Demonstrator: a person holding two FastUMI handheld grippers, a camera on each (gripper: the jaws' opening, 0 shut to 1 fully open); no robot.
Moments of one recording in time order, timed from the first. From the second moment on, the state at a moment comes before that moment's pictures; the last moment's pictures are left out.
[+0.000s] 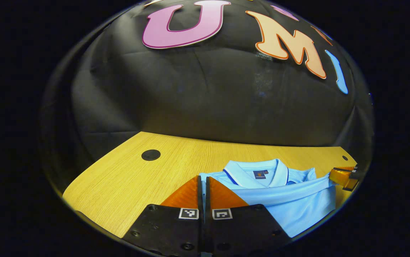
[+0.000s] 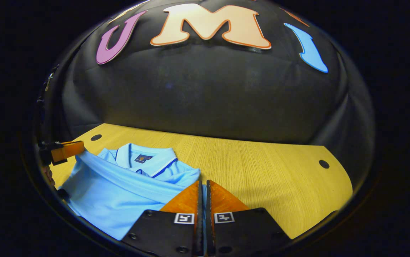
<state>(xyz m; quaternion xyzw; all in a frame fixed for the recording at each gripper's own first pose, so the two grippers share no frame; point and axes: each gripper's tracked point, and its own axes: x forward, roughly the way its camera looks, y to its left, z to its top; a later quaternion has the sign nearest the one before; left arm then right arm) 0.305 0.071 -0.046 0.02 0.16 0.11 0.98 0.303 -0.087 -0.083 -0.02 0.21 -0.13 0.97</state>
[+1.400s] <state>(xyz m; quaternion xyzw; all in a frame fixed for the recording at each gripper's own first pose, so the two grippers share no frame) 0.042 0.027 0.032 0.06 0.05 0.09 0.99 0.048 -0.002 0.004 -0.01 0.05 -0.06 1.00</state>
